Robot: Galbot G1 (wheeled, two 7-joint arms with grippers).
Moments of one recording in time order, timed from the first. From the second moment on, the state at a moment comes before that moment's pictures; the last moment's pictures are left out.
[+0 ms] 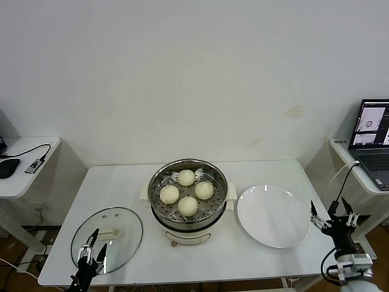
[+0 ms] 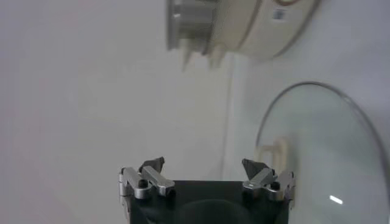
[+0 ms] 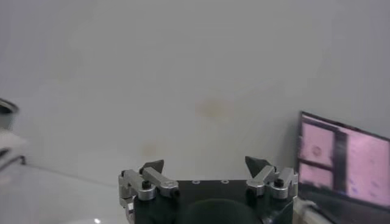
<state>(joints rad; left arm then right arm) 1.73 -1.20 -0.69 -1.83 1.17 -0.10 -0.24 -1.53 1.30 0.93 1.88 0.11 0.13 -0.13</state>
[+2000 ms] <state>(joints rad) 1.36 -1.11 -0.57 -1.48 1.18 -0.08 -0.20 -1.58 1.38 0.93 1.86 -0.02 0.13 -0.11</state>
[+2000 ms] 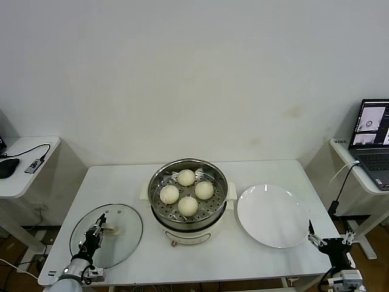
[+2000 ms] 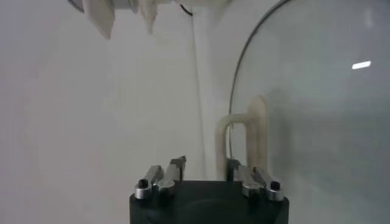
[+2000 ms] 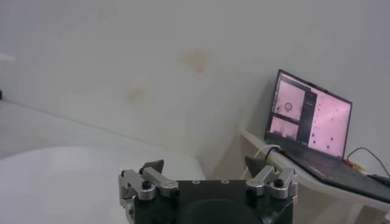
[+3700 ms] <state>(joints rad) 1.23 -0.90 -0.31 -2.13 0.95 0.50 0.05 -1.56 1.44 0.81 1.95 -0.14 0.09 -0.13</state>
